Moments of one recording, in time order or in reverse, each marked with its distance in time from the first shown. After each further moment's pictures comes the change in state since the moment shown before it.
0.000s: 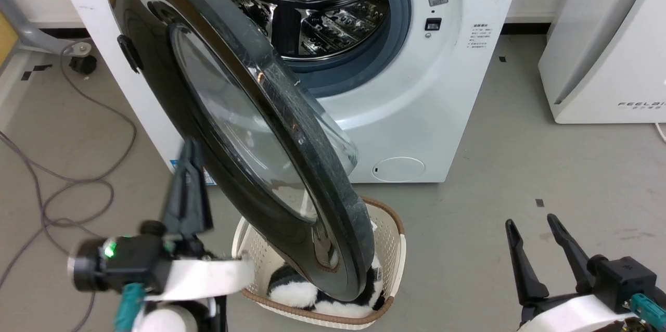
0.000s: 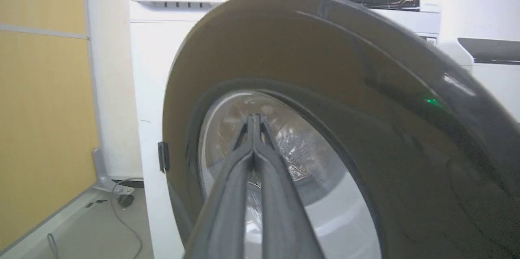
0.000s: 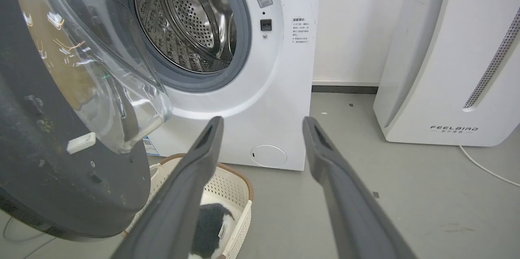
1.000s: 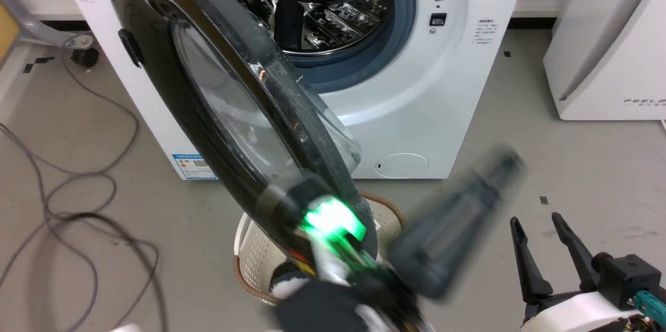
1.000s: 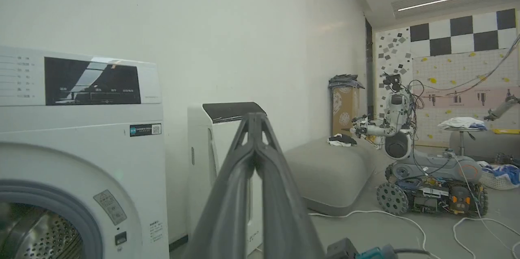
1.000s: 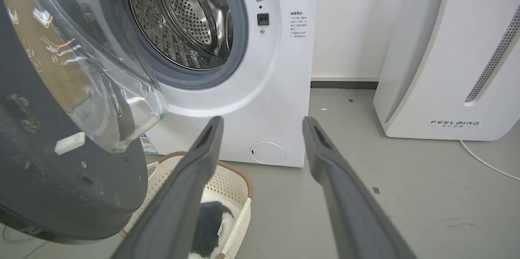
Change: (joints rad) left arm -0.253 -0.022 -0.561 -0.377 -0.161 -0.162 0.263; right arm -0.011 0.001 -0.014 0.014 0.007 0.000 0.000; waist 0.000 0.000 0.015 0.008
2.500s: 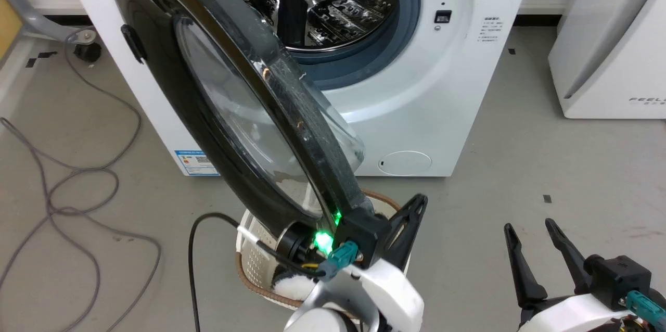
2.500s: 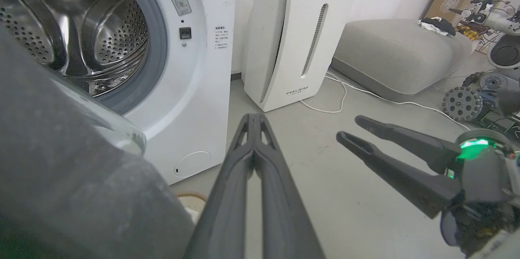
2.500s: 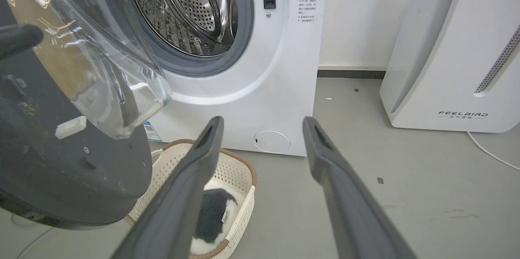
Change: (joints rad) left arm 0.013 0.008 -0.035 0.570 -0.084 0.185 0.077; right arm 0.008 0.000 0.011 0.005 -0.007 0.000 0.026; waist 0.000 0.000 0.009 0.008
